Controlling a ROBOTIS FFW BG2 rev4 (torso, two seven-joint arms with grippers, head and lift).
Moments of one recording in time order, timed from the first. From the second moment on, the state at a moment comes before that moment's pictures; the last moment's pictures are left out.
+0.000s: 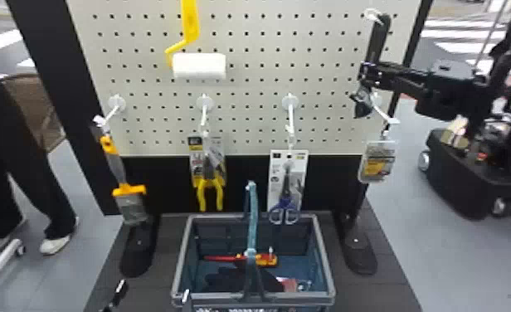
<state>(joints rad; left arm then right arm) 0.45 0.06 -0.07 -1.69 0.03 -0.43 -0.06 -0.43 -0.41 -0.06 -1.97 -0.56 0.81 0.76</state>
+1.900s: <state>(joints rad) 0.42 0.05 -0.08 -1.62 0.02 -0.44 -0.08 -0.06 -0.11 -0.11 -1.80 -0.52 0.60 0.65</state>
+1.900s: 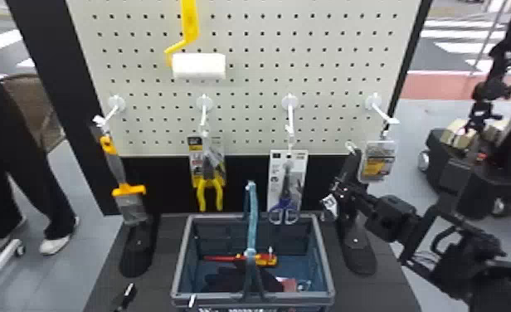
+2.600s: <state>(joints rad) 0.41 0.04 -0.08 -1.60 0.02 -0.44 -0.10 -0.06 -0.10 -0.04 -1.66 -0.54 0.56 0.65</state>
